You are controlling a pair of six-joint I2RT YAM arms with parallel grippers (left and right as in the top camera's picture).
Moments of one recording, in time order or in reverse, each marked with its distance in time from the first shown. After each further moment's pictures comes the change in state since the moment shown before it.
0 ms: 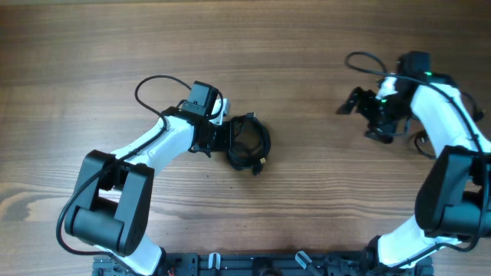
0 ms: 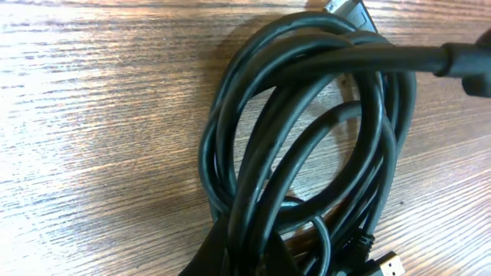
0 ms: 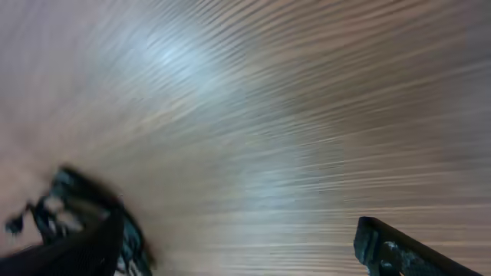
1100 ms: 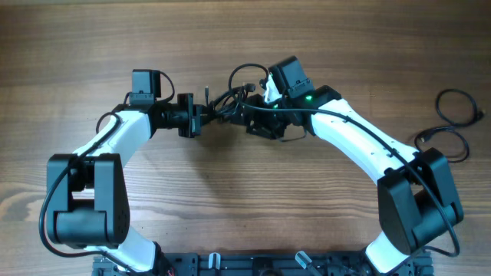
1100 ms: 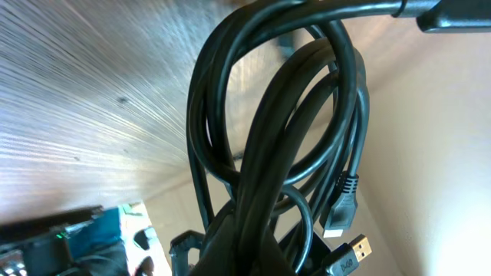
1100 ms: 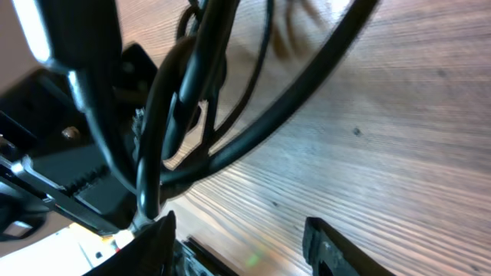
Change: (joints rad) left arm 0.322 0.000 -0.005 0.192 0.616 -1.239; right arm 0.633 0.000 -0.001 0.462 -0.238 0.509
